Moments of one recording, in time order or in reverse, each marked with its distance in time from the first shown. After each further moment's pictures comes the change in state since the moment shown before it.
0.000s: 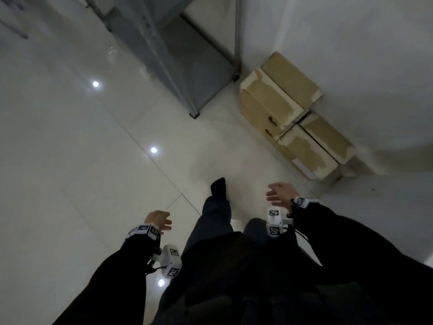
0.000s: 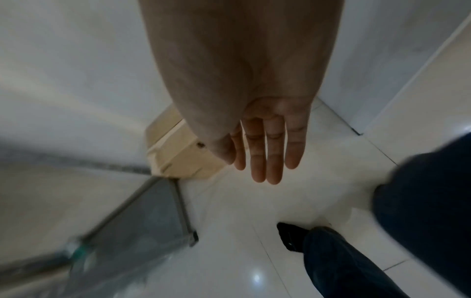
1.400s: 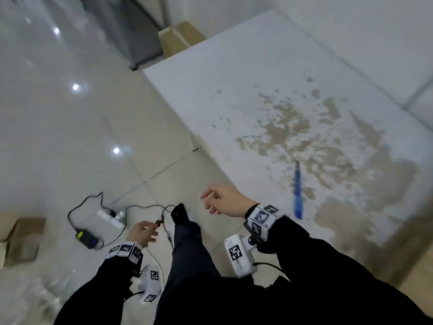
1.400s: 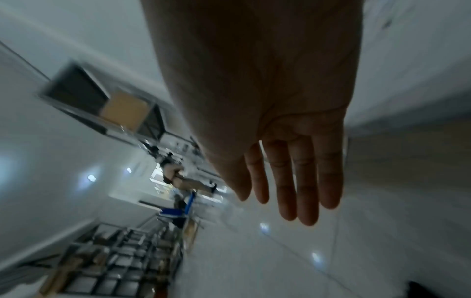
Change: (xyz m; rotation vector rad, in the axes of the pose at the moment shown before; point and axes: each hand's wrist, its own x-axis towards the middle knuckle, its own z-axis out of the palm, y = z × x) left_hand -0.369 -0.548 0.611 -0.158 0.008 0.259; right_hand -0.307 0.620 -0.408 -0.665 -0.419 -0.598
